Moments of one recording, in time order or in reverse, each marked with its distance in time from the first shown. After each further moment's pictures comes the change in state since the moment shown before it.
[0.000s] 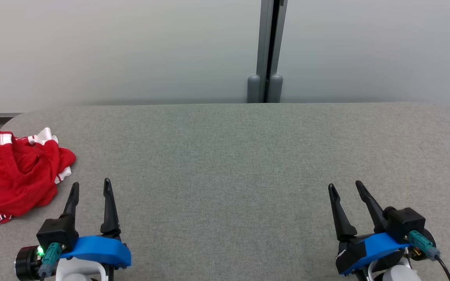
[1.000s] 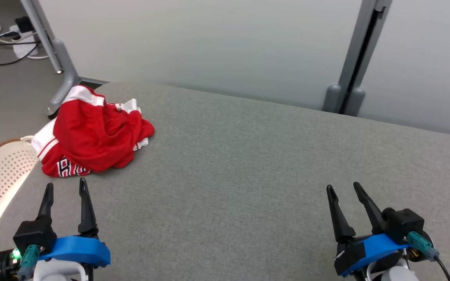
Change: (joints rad) left arm -0.002 0.060 0.022 0.008 -0.017 0.033 -0.022; right arm 0.000 0.000 0.010 0.008 0.021 0.000 -0.004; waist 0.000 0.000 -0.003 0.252
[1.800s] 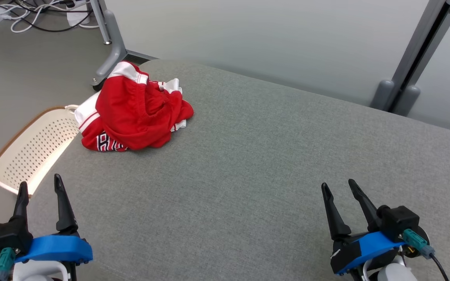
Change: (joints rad) left arm 0.020 0.040 0.036 -0.067 -0.042 0.034 0.009; right arm -0.008 0.000 0.019 -0.005 -0.008 0.000 0.000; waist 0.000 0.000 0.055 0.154
